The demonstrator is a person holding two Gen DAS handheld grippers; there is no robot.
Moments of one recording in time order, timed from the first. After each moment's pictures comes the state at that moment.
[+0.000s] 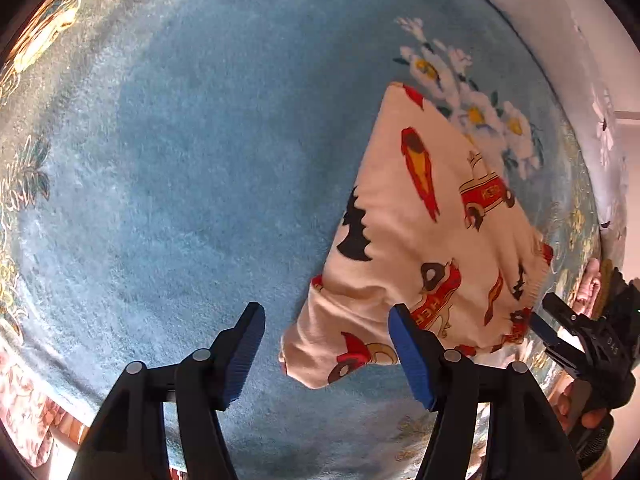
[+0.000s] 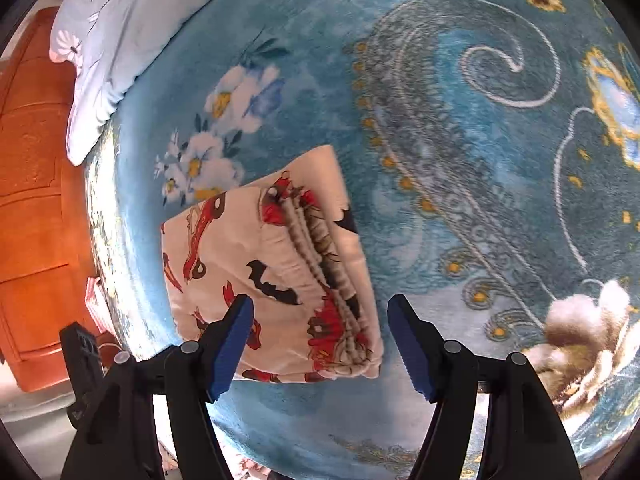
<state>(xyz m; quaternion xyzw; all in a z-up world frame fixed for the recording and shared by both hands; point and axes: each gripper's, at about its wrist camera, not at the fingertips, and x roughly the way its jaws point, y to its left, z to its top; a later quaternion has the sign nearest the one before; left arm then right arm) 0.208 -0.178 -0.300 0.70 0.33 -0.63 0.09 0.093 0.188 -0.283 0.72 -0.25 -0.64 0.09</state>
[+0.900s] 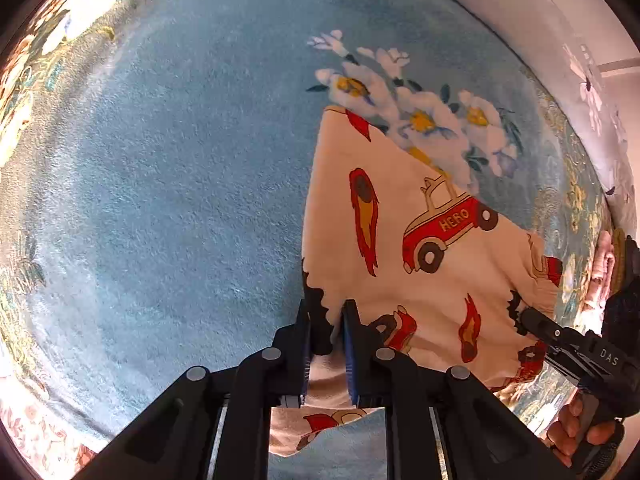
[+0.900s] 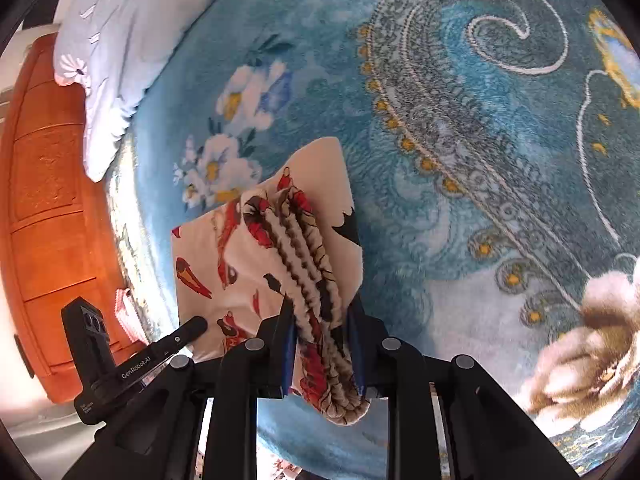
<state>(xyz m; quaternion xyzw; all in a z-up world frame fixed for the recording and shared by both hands) 0.199 -0.143 -0.271 0.70 0.25 -0.67 0.08 0.100 0.197 -0.271 0.70 -0.32 -0.62 0.11</state>
